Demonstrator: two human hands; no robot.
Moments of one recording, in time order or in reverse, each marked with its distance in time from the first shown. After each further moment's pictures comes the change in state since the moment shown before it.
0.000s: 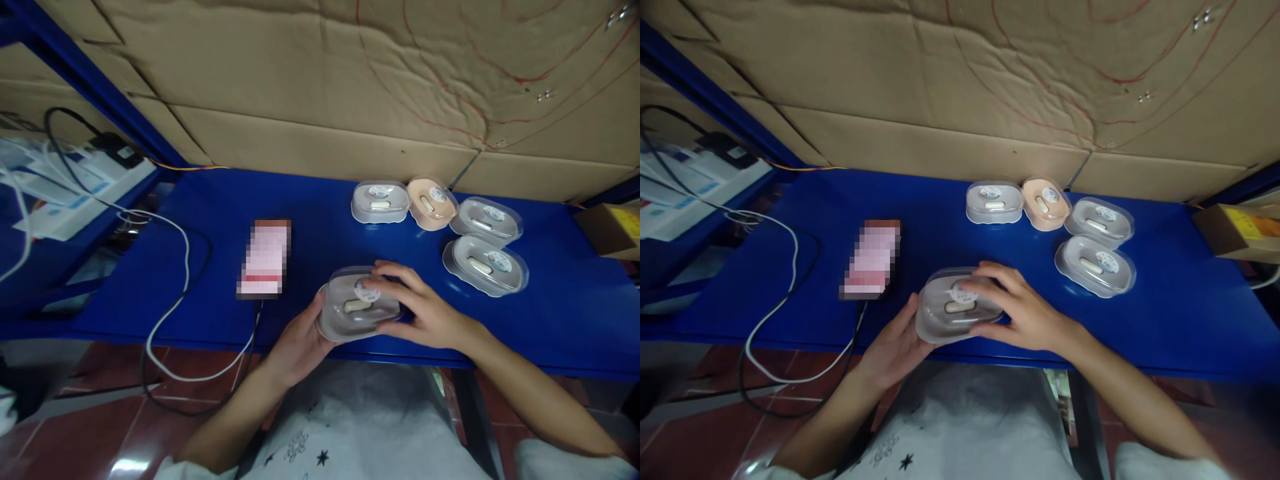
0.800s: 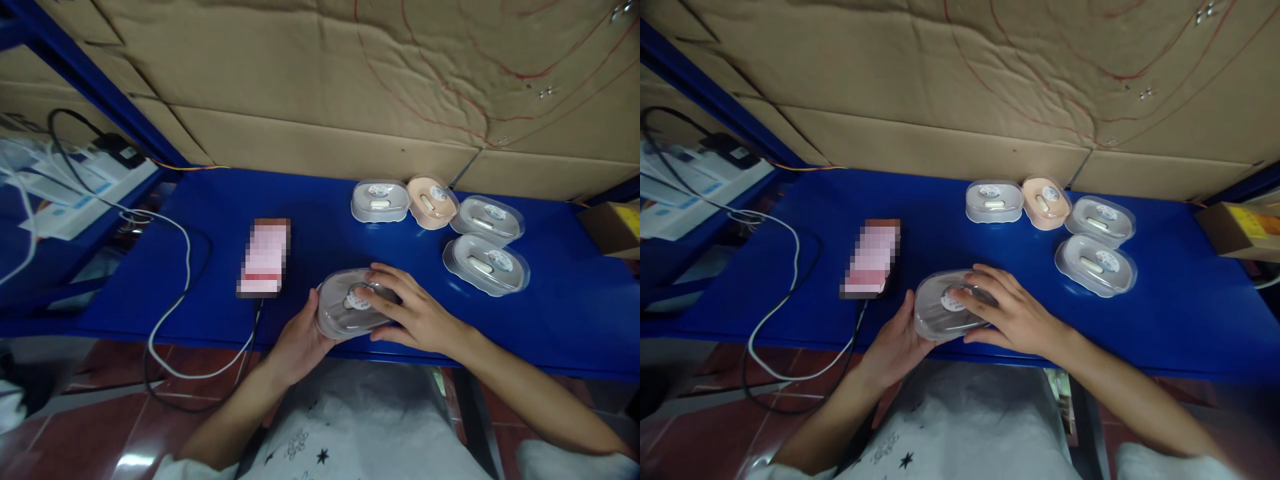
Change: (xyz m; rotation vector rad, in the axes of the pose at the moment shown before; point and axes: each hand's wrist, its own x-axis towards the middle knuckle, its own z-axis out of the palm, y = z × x) left_hand 0.001 -0.001 0.002 -0.022 0.018 0.005; right_hand 0.000 -0.004 0.015 -0.264 0.030 -0.165
